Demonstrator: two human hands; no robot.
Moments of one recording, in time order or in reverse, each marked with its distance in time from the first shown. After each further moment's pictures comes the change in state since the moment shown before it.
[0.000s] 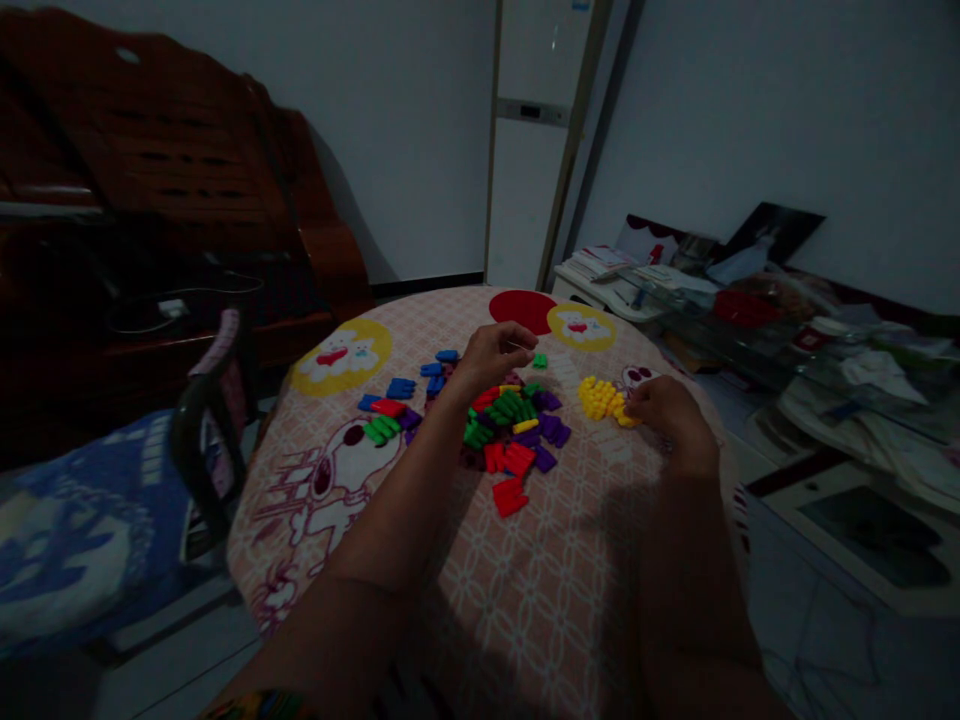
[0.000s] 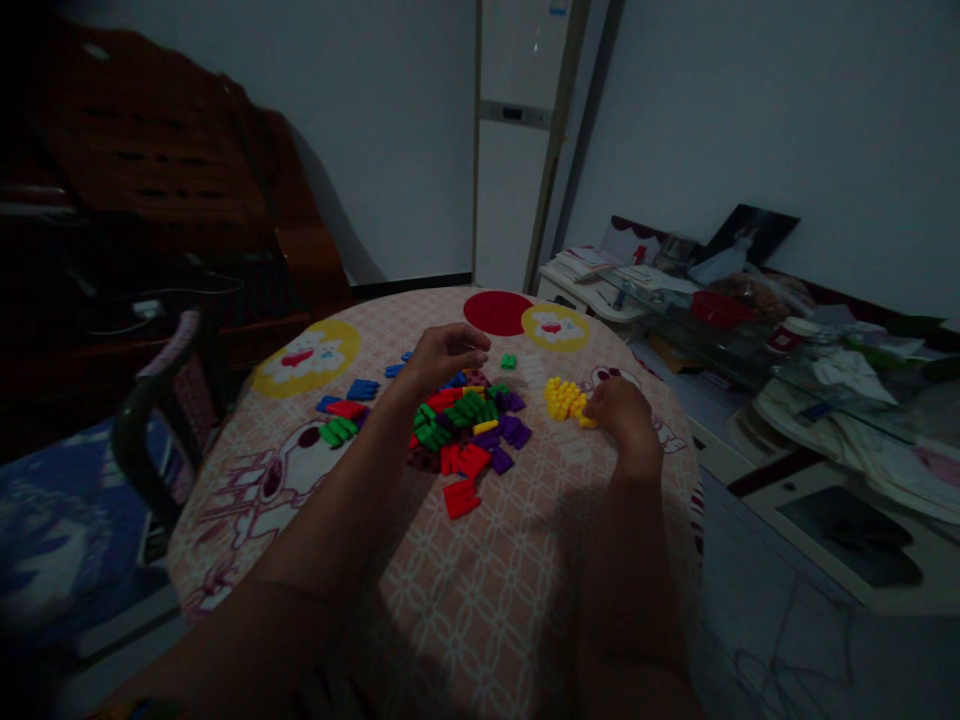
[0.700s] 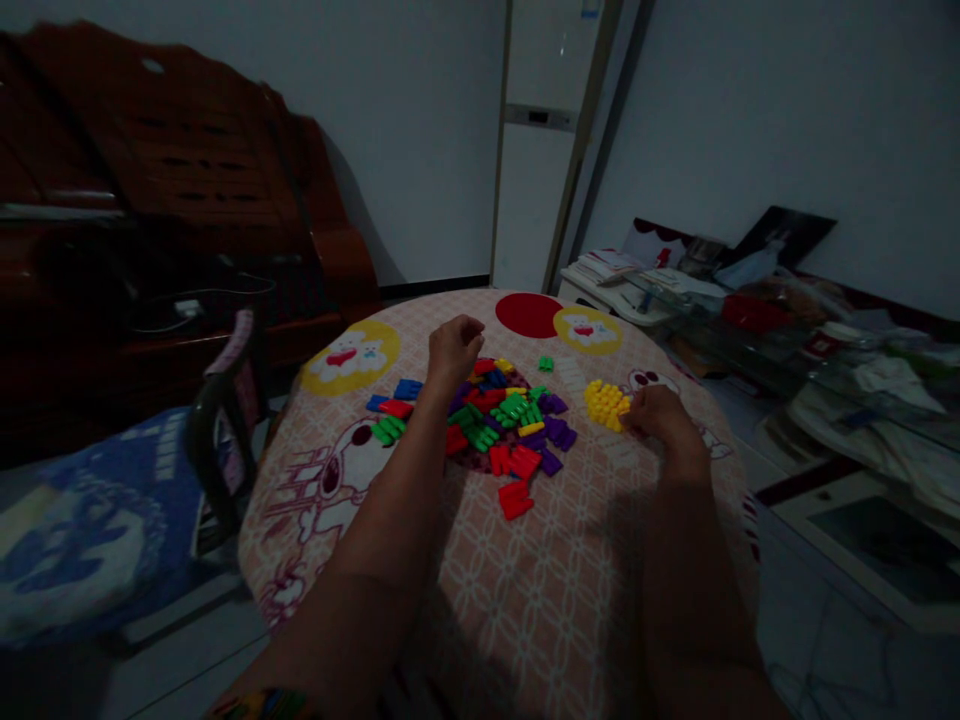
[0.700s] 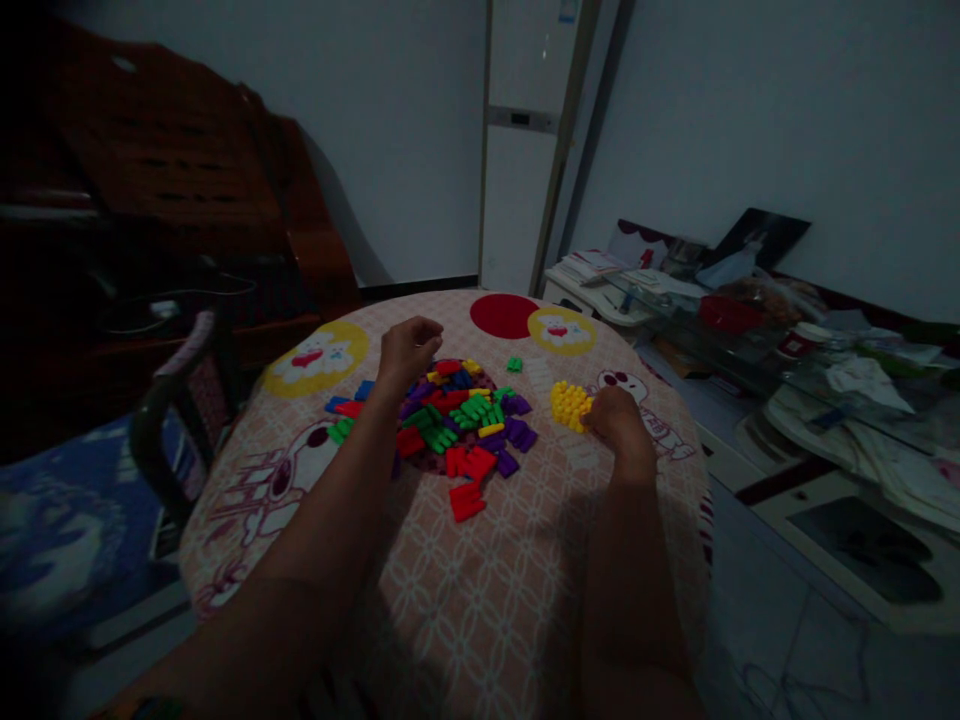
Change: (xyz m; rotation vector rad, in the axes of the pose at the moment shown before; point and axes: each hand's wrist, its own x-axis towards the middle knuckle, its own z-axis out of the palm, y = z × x) left_hand 0.000 -0.018 -0.052 0.611 0.388 -0.112; right_hand 0.019 -0.005 0.018 -0.151 -0.131 -0.038
